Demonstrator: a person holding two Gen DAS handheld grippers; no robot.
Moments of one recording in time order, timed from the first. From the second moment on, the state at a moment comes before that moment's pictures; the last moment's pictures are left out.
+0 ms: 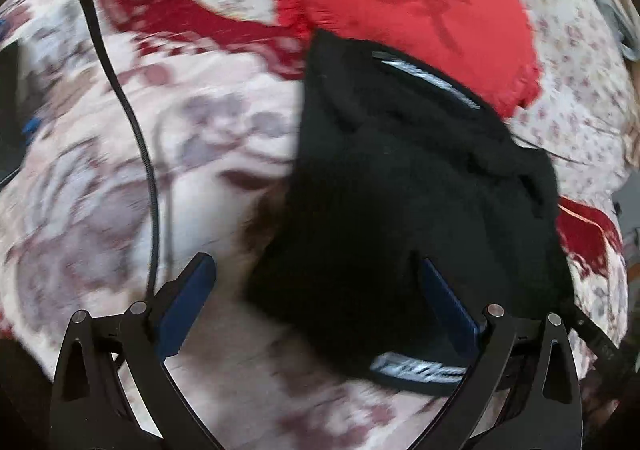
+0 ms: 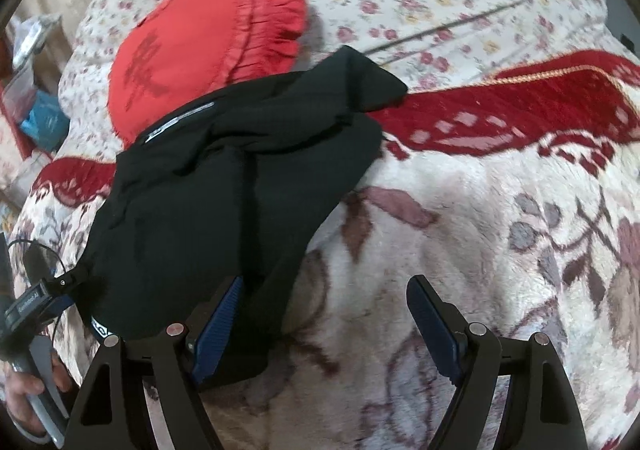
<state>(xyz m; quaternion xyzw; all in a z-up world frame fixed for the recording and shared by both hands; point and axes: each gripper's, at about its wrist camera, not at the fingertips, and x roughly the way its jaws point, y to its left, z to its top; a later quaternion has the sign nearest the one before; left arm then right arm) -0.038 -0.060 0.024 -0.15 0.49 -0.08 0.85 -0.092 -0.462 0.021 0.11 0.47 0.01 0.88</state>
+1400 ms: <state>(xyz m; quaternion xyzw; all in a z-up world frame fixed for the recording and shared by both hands) -0.045 -0.005 0.047 -0.15 0.49 -0.12 0.85 -0.125 -0.539 0.081 0.07 0.50 -0.04 0.86</state>
